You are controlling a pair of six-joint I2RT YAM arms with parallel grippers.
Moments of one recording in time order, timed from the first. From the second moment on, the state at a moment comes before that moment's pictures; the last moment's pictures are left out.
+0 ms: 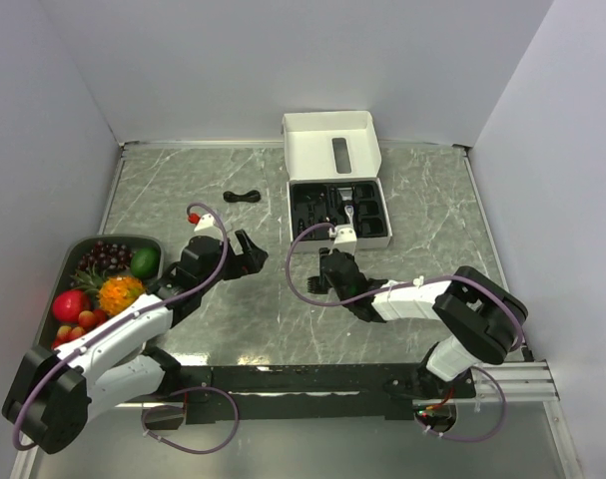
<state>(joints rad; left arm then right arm) -0.56 1.00 0.51 0.05 -0.09 -0.70 0.87 1.53 0.55 0.40 0.57 0.43</state>
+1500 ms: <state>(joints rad) -0.56 1.04 0.53 0.01 -0.05 -0.70 0.42 2.02 1.80 -0.67 0.09 0.27</state>
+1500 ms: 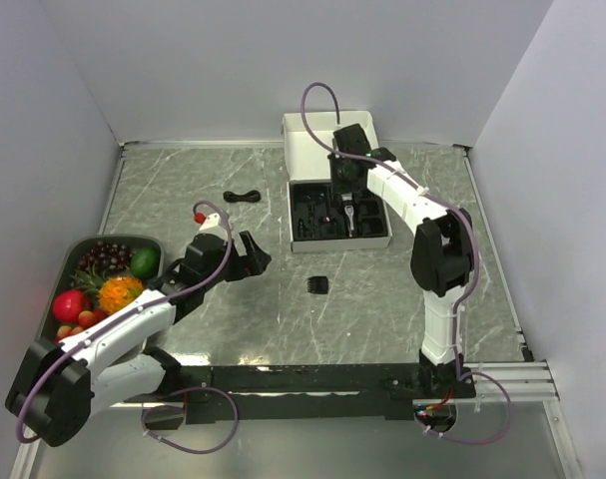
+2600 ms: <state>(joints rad) -0.57 1.12 0.56 0.00 -0.04 -0.70 0.37 2.22 1.97 -0.70 0.03 0.22</state>
